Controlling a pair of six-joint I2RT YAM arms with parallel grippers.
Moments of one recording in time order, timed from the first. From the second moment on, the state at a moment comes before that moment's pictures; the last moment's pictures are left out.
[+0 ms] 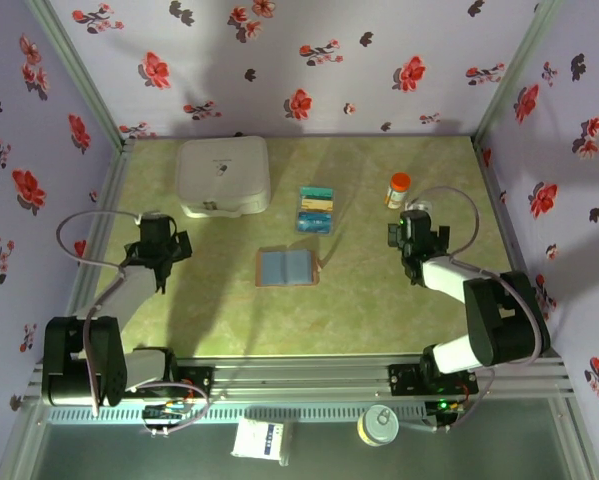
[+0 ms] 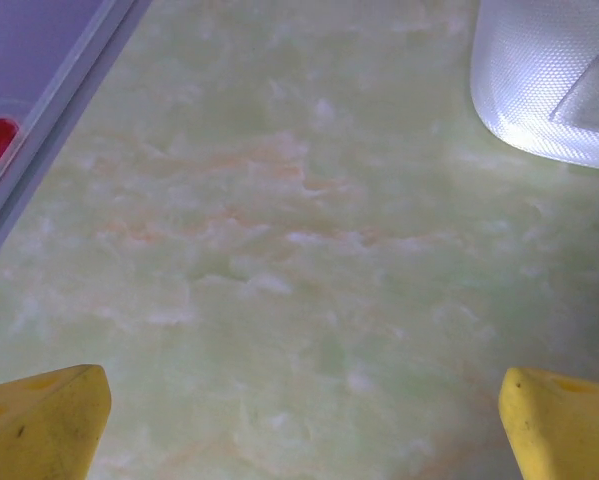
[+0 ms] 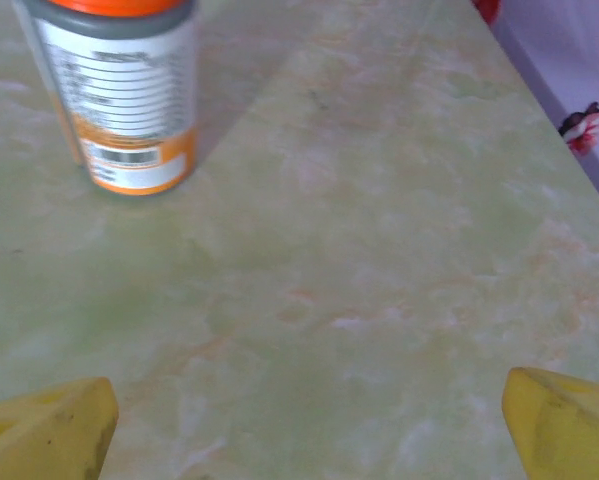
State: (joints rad) left arm -0.06 1.23 0.54 -0.10 -0.36 -0.20; right arm 0.21 1.44 0.52 0.27 0.47 0.06
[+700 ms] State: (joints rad) left arm -0.04 1.48 0.38 0.70 -0.17 0.00; right arm 0.05 1.55 0.37 0.78 0.20 0.06
